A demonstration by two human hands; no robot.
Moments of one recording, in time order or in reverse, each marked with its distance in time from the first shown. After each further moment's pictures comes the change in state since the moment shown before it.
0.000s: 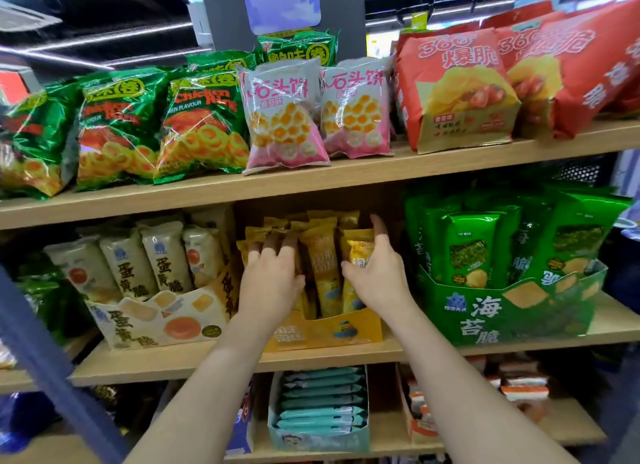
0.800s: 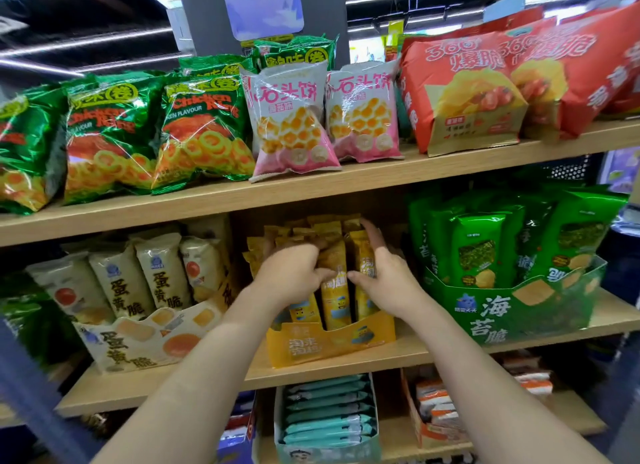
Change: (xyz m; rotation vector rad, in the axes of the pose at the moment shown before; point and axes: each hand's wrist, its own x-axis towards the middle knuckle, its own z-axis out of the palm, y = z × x) left_hand 0.038 0.005 -0.025 -0.147 -0.260 0.230; right_hand 0.014 0.015 -0.002 -0.219 -0.184 -0.063
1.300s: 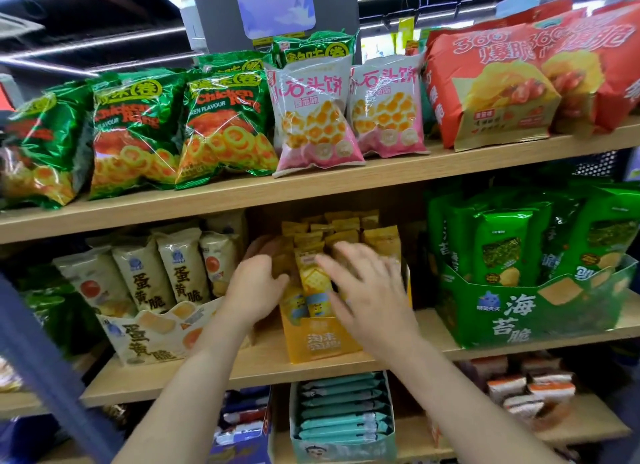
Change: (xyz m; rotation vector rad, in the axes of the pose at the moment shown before) left_hand -0.030 -0.069 0.013 -0.212 0.220 -0.243; right_hand -0.056 -0.050 0.034 -0.389 0.334 -0.508
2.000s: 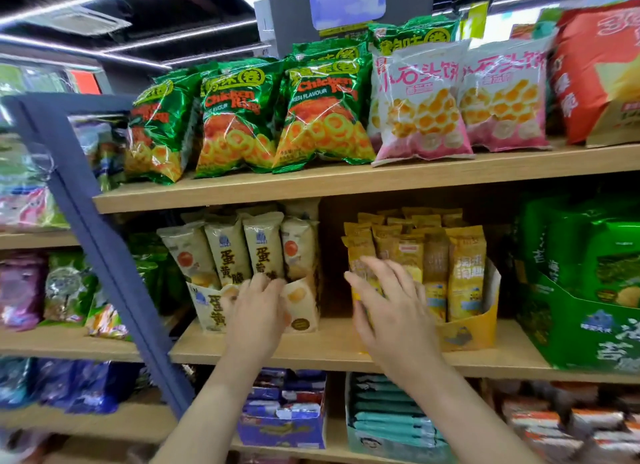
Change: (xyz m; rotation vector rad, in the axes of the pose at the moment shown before) left_hand -0.052 -0.113 -0.003 0.317 0.236 -0.065; right_hand -0.001 -0.076 0.023 0.099 -0.072 0.015
